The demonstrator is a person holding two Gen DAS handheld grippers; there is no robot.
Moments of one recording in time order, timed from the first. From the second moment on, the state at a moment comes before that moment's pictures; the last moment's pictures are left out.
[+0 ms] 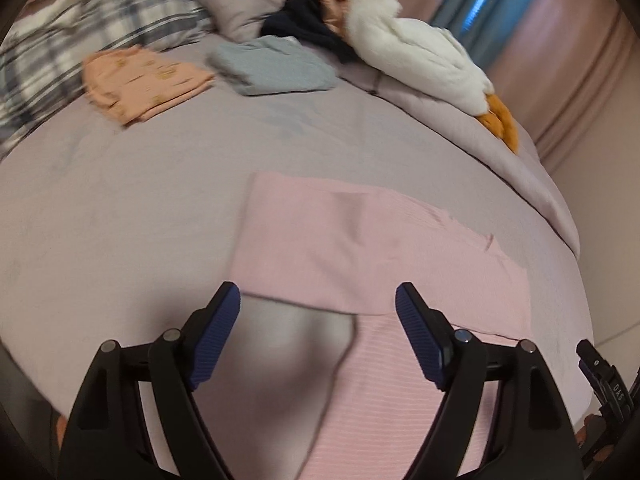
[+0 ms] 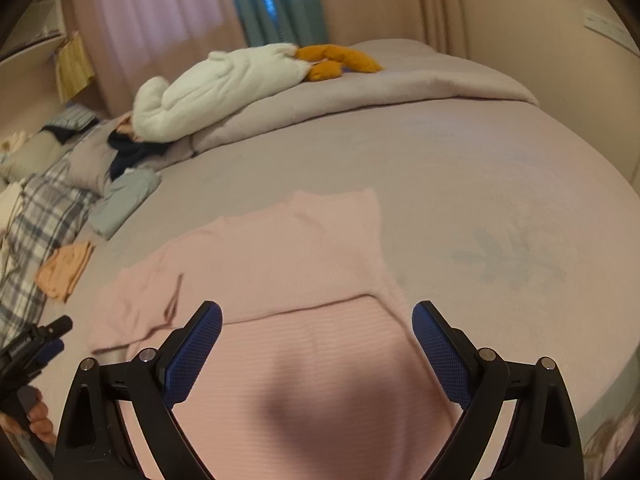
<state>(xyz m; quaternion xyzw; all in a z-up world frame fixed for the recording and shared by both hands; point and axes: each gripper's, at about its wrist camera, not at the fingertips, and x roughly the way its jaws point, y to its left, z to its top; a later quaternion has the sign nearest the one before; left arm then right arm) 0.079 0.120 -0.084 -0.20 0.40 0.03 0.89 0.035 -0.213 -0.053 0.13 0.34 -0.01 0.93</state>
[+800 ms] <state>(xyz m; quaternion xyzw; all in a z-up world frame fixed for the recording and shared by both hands) 0.035 0.158 -0.100 -0.24 0.41 0.08 0.88 0.152 -0.065 -0.106 0.07 0.48 0.17 0.86</state>
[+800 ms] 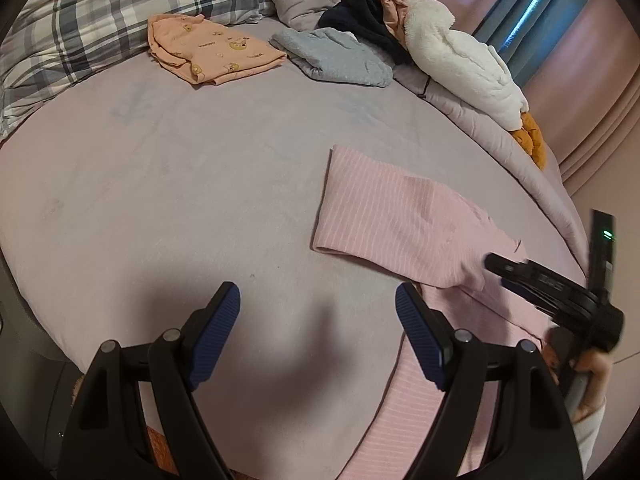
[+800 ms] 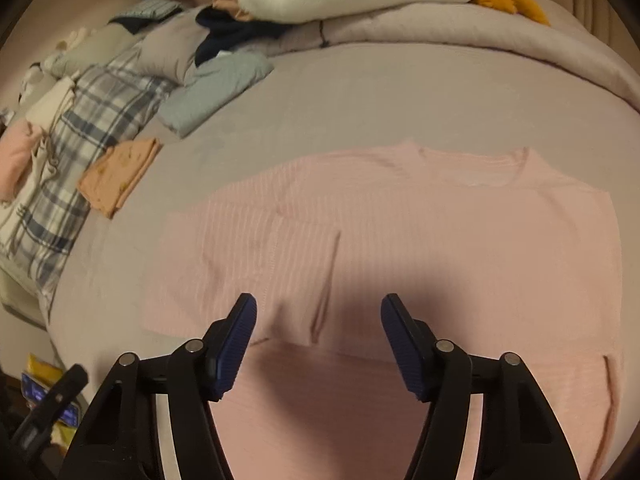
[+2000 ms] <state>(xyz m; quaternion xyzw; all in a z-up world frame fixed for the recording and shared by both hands) 0.045 0.151 -0.107 -0.26 0.42 0.05 0.87 0.128 -0.073 0.039 0.00 0.30 0.20 0.93</state>
